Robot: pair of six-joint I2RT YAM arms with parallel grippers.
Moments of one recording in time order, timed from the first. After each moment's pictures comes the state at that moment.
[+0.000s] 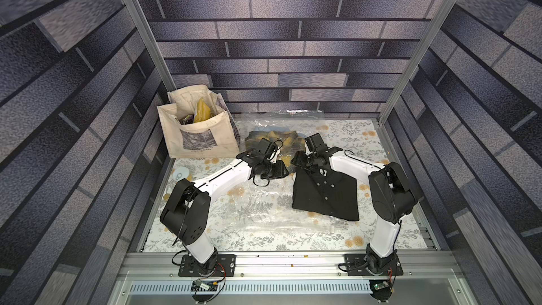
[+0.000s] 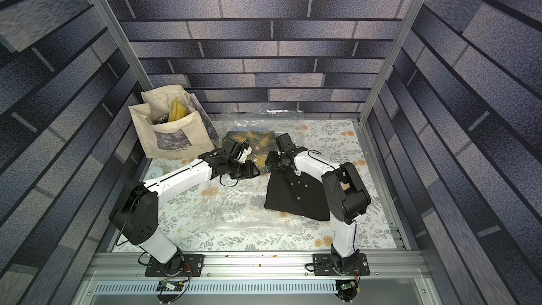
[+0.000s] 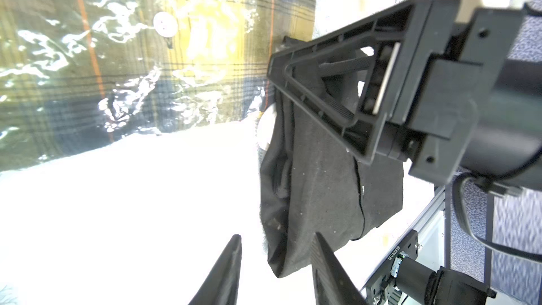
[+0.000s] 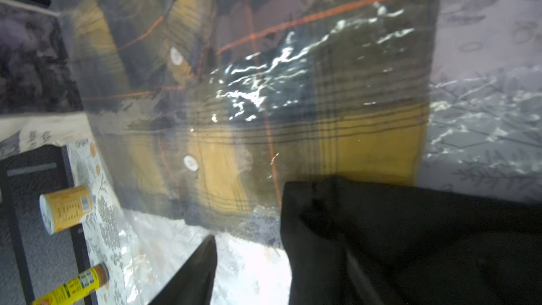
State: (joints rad) left arm -0.62 1.65 1.21 -0.48 0.37 -0.57; right arm 0.52 1.83 1.27 -0.40 -0.25 0.77
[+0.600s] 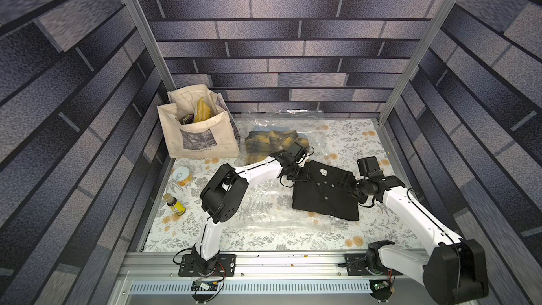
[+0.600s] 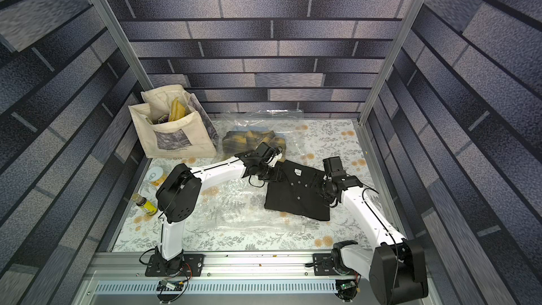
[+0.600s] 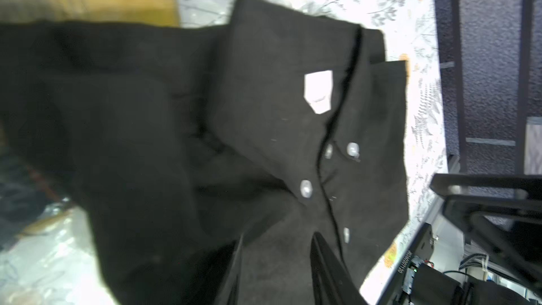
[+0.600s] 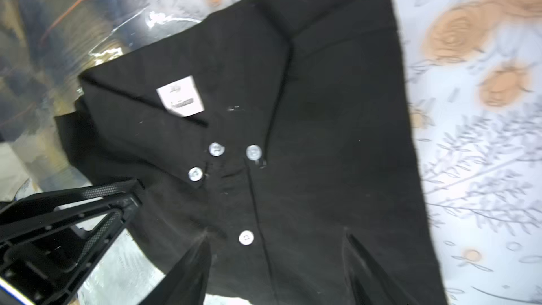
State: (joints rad) left arm -0.74 2.04 1.47 -0.39 0.40 -0.55; right arm 0.15 1.12 0.72 -0.74 -0.16 0.73
